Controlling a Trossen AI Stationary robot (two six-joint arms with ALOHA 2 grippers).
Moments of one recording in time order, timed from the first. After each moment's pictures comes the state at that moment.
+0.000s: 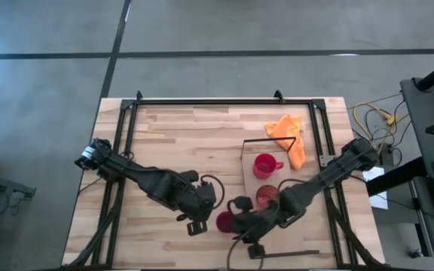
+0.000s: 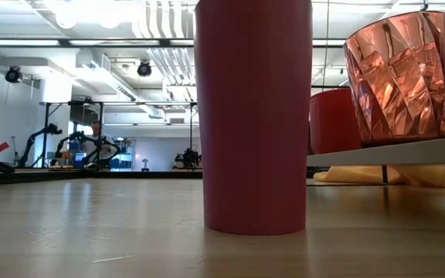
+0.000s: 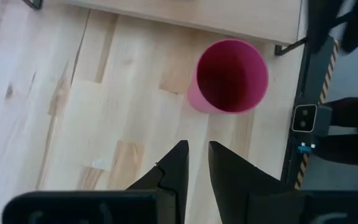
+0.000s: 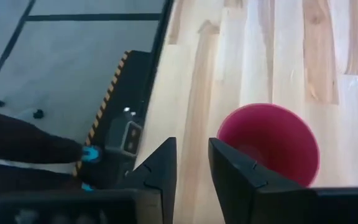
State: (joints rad) left arm -0.45 1.81 1.92 -1.22 -0.16 -0.67; right arm 0.58 1.79 1.56 -0.57 0.08 0.40
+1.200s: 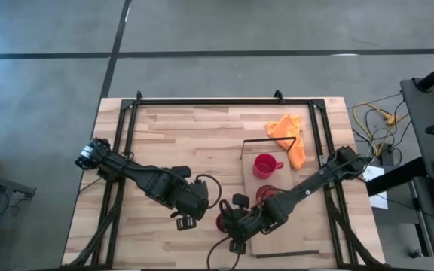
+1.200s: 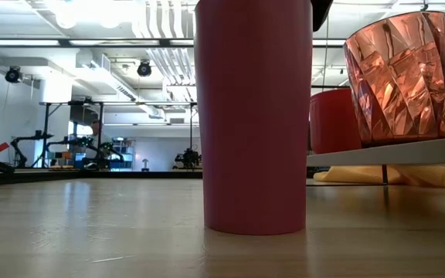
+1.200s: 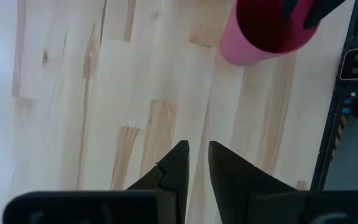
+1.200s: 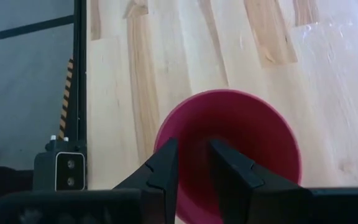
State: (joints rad) left arm -0.45 1.80 1.92 -1.42 -0.15 -0.61; right arm 0.55 1.95 1.61 -0.62 0.23 0.63
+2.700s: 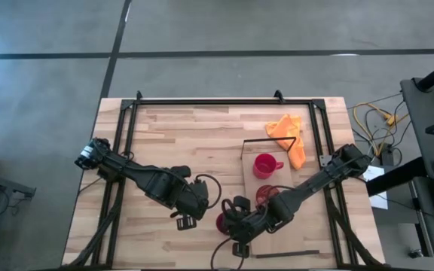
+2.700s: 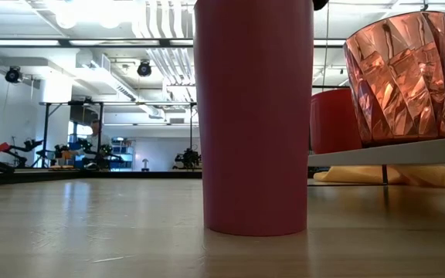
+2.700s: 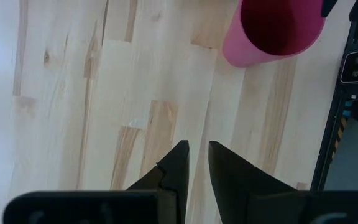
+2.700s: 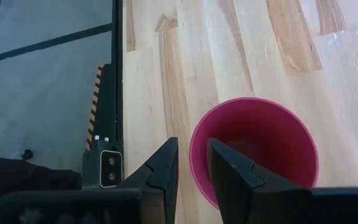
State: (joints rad) left arm -0.45 1.80 1.92 -1.41 -0.16 -0.62; right arm 0.56 1.90 1.61 -0.59 0.18 0.65
